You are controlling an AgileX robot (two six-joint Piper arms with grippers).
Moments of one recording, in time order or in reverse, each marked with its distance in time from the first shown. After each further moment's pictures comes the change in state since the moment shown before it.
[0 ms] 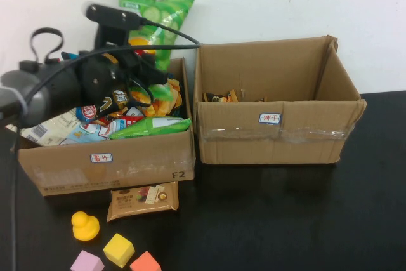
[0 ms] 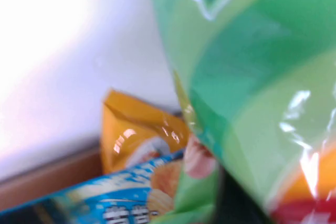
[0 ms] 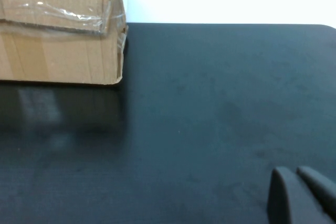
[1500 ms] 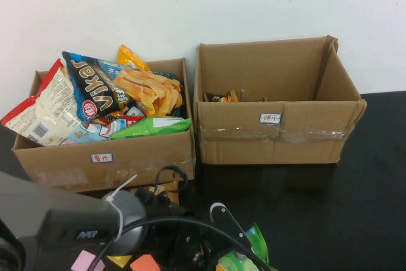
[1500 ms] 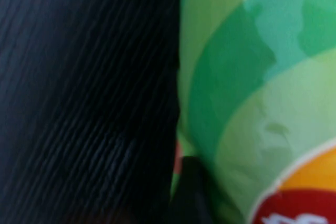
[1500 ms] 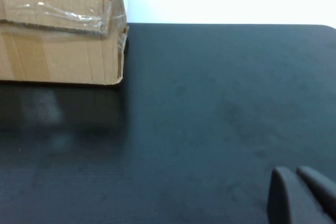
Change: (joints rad) right arm 0.000 0.000 0.000 0.000 0.000 0.000; left arm -0.485 0.017 0.465 0.048 0.439 0.164
